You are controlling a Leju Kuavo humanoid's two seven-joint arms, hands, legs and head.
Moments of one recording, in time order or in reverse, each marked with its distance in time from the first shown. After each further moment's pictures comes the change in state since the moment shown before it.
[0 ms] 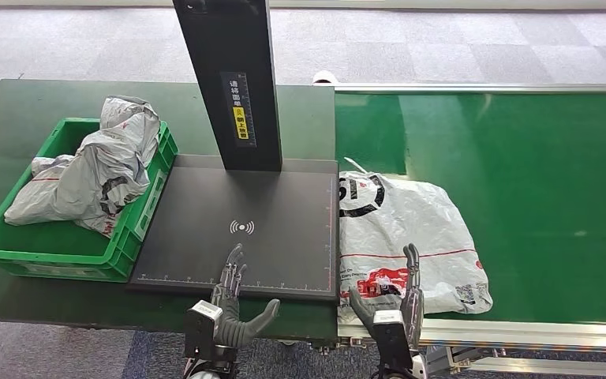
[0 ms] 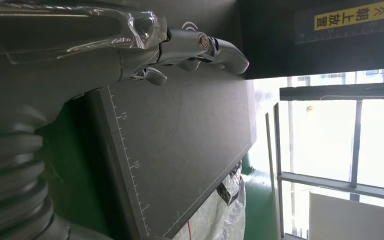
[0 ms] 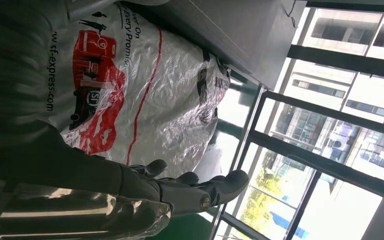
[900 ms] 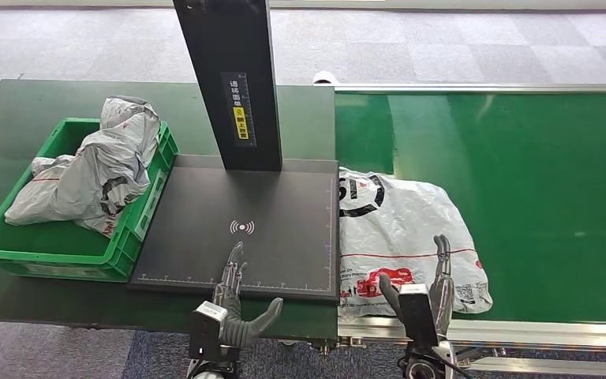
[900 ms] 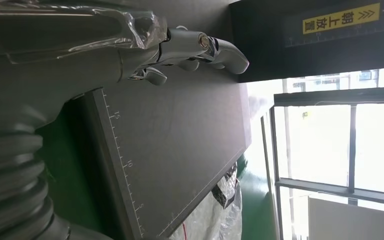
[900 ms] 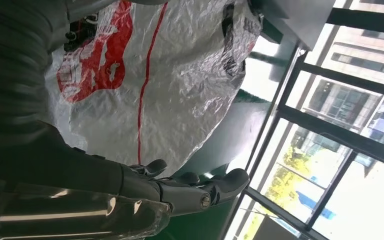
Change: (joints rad) left arm -0.001 -0.008 -0.030 -0.013 -0.013 0.046 0.000; right arm -0.048 -0.085 -0.095 -0.055 0.084 0.005 0.240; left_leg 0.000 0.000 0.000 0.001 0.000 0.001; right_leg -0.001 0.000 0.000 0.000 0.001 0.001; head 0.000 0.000
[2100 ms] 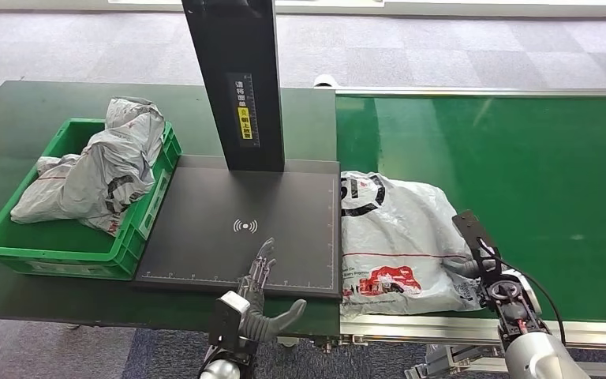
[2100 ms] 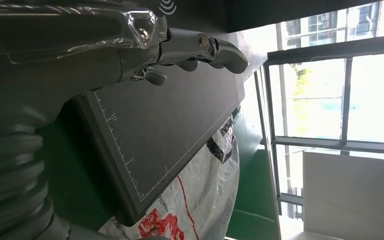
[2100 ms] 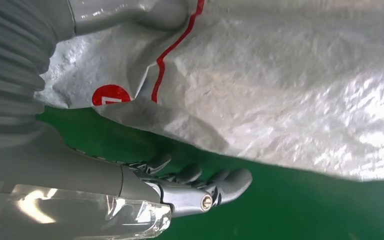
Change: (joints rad) left arm -0.108 -0.006 -0.102 0.123 0.060 -0.066 0.000; right arm -0.585 -0.278 -0.241 0.747 0.242 0.632 0.603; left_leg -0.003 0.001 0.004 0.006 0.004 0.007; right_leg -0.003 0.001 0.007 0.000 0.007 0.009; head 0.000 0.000
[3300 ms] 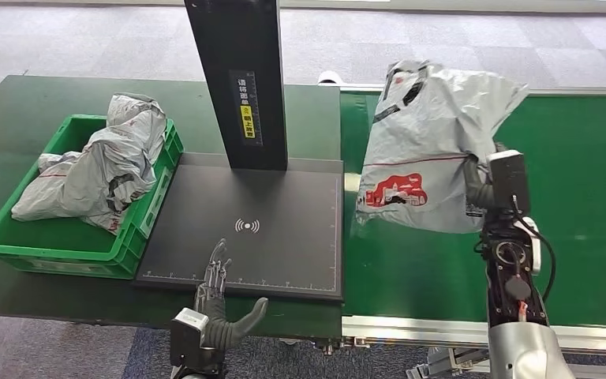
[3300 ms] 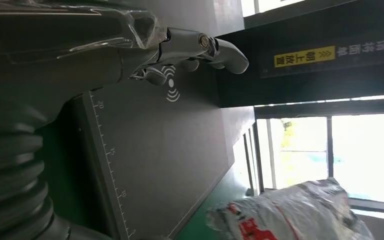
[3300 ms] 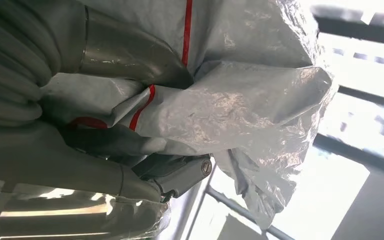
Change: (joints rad) left arm 0.162 0.073 0.110 -0.273 -0.081 0.068 0.000; right arm 0.118 0.111 -0.035 -0.687 -0.262 -0.179 -0.467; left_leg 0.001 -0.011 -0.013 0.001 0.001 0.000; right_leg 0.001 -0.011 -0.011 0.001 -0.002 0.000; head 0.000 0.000
